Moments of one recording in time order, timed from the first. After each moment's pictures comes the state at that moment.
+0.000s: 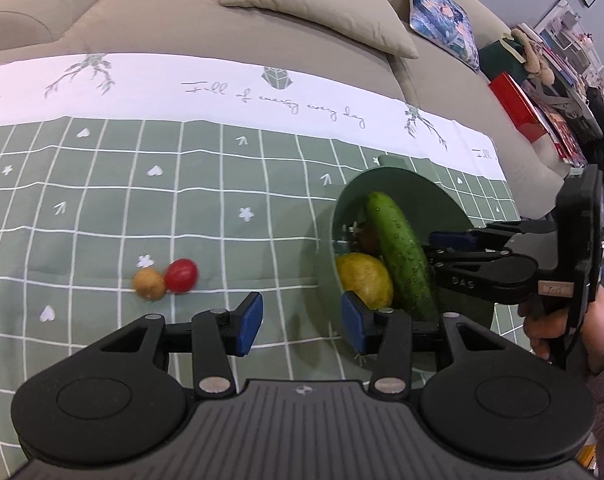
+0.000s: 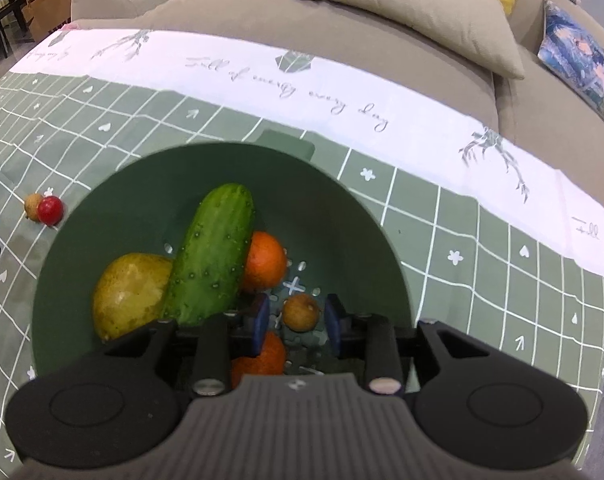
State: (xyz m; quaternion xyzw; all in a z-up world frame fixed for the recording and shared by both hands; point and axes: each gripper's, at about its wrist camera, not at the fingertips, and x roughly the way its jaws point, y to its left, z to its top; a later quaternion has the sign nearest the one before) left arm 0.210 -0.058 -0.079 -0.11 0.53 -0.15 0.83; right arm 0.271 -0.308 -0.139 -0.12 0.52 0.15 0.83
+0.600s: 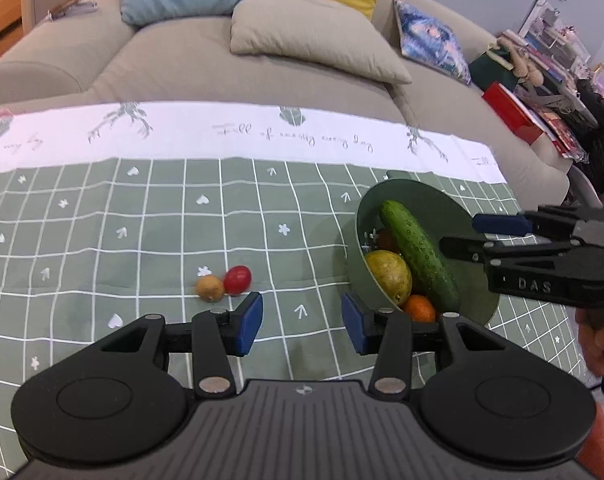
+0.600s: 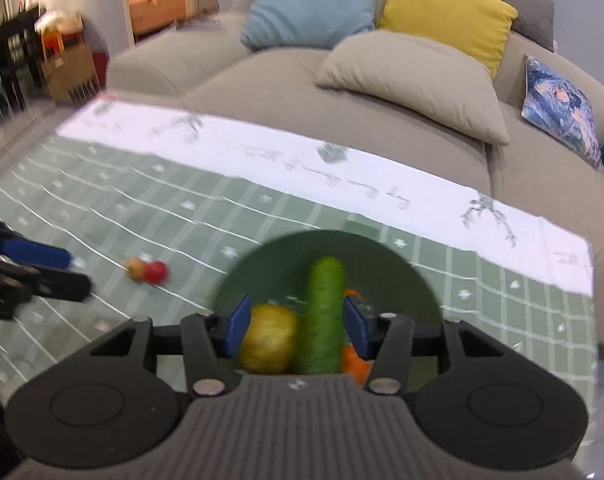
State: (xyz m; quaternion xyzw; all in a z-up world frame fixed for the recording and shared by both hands) left arm 0.160 -0.029 -0.046 -0.06 0.47 -0.14 0.87; right arm 0.190 -0.257 -0.053 -0.07 0.43 0.15 0.89
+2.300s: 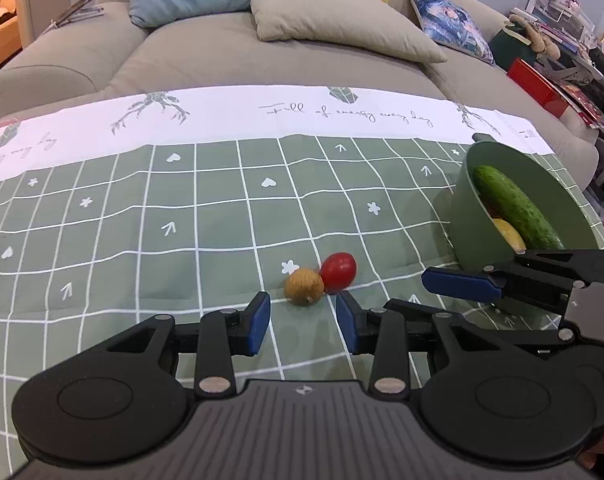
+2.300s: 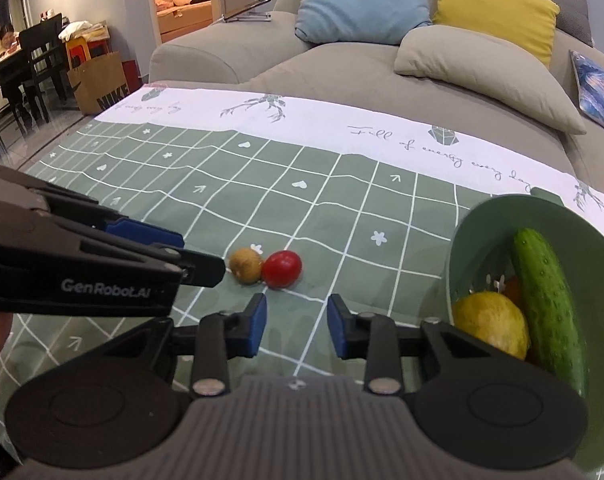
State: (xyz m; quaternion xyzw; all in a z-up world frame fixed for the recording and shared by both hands) left arm 0.188 0.016 -0.124 0.00 0.46 -0.14 0.88; right arm 0.180 -0.132 -0.148 -0.05 0.41 0.19 0.89
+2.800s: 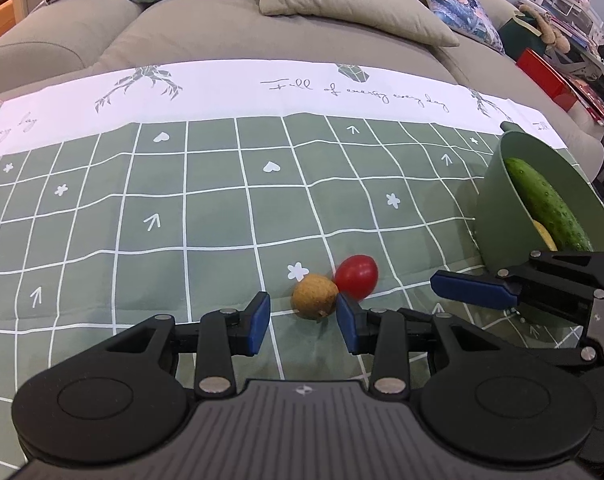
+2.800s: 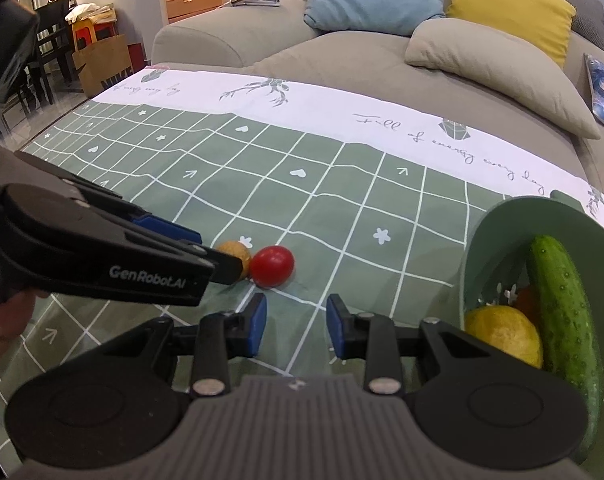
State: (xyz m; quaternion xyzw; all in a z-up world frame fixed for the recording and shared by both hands) left arm 0.217 0.018 -0.152 -0.01 0.49 -0.14 0.86; right arm 0.197 -0.128 -0.165 -0.07 0.42 0.20 0.88
